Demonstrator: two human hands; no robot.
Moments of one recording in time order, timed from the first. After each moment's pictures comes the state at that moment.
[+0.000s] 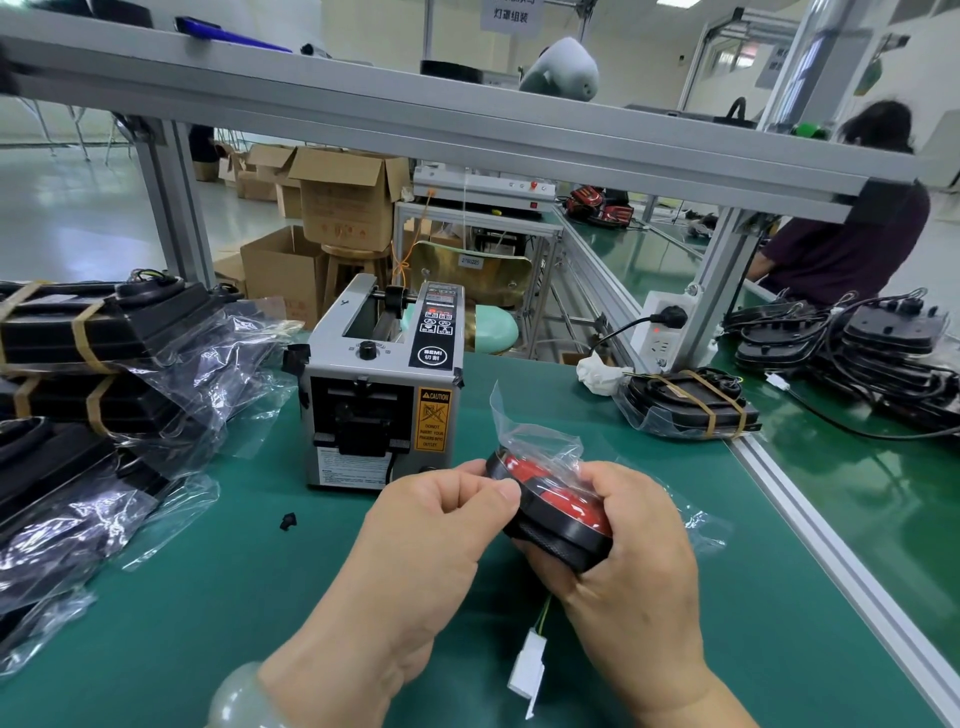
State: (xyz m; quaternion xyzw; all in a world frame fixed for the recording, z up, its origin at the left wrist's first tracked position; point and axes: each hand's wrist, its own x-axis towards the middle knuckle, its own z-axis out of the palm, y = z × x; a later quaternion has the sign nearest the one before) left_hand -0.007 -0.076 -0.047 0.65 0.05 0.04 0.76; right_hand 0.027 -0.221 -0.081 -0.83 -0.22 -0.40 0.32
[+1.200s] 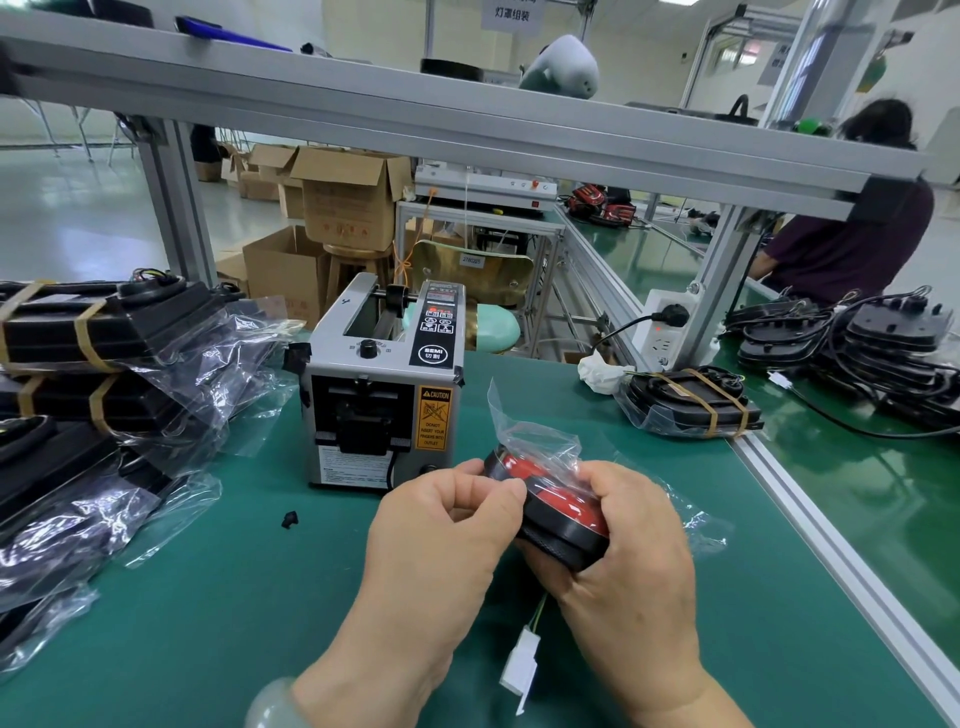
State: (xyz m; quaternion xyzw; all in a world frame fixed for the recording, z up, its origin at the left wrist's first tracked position) left_hand -0.009 -0.089 -0.052 0.66 0.08 0.13 0.74; right_hand 0.024 -0.219 -0.081 -0.85 -0.18 -0.40 0.29
